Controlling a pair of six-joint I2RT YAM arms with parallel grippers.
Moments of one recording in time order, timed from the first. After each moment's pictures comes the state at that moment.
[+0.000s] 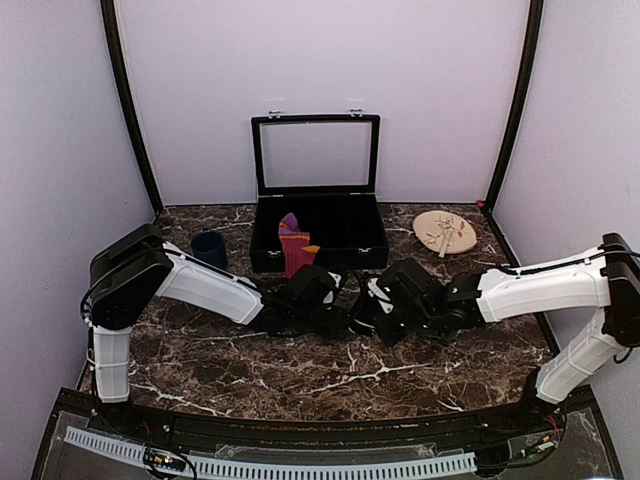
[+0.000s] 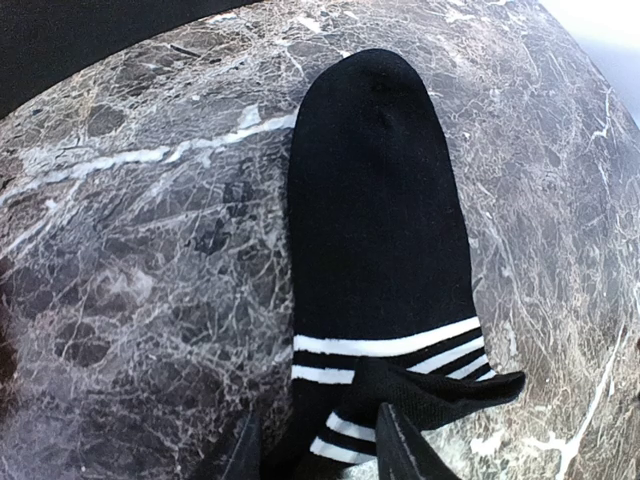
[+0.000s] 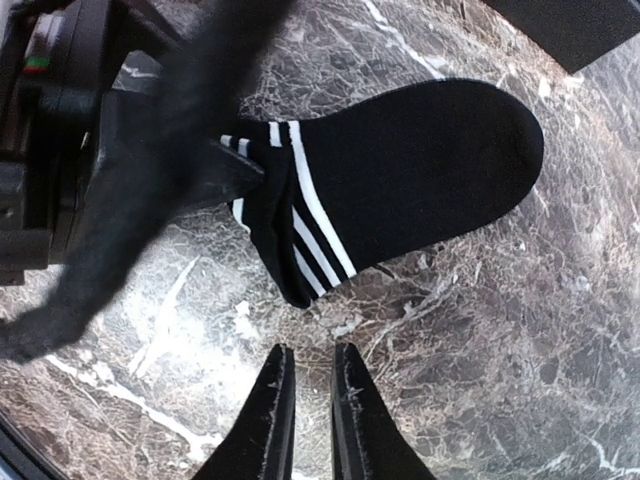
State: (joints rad) left arm -1.01 2.04 1.17 0.09 -0.07 -0.48; right arm 1.03 1.49 0.84 -0.31 0.26 0.29
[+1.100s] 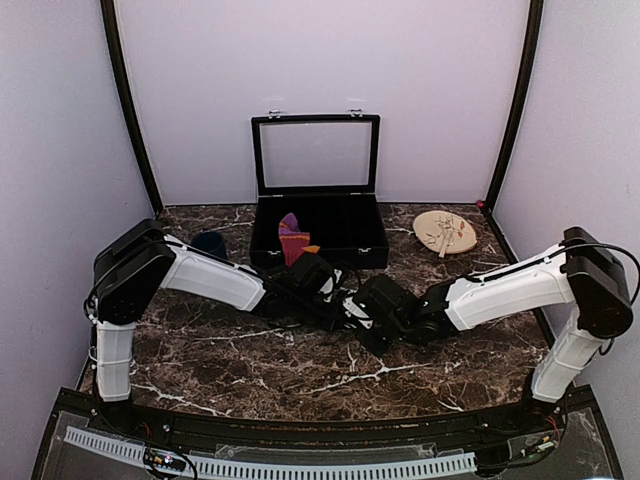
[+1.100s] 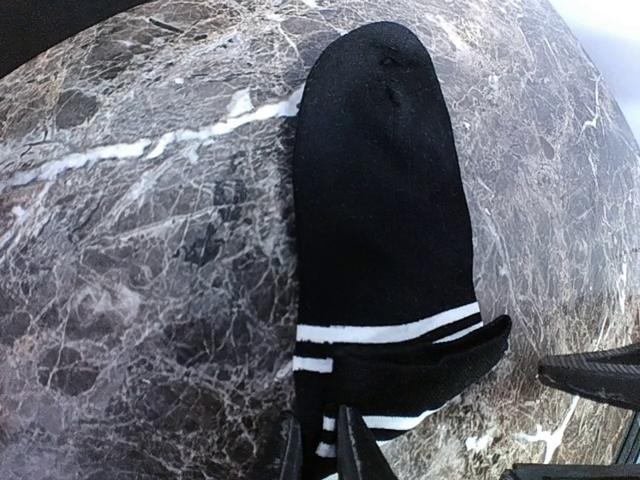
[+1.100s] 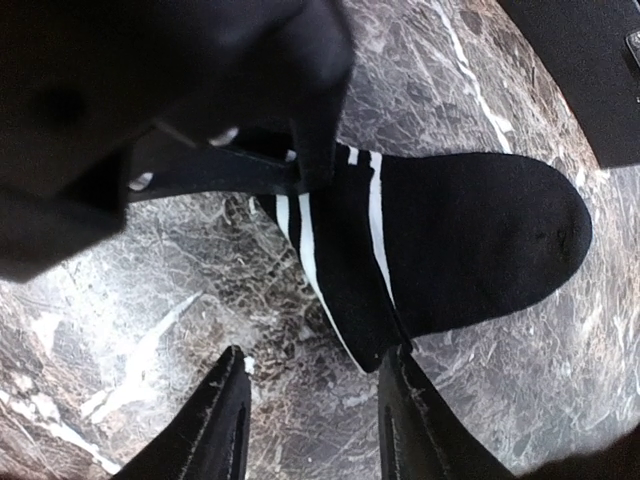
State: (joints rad) left arm -0.96 2.07 1.25 -0.03 0.09 -0.47; right arm 1.09 1.66 0.89 -0.21 0.34 0.05
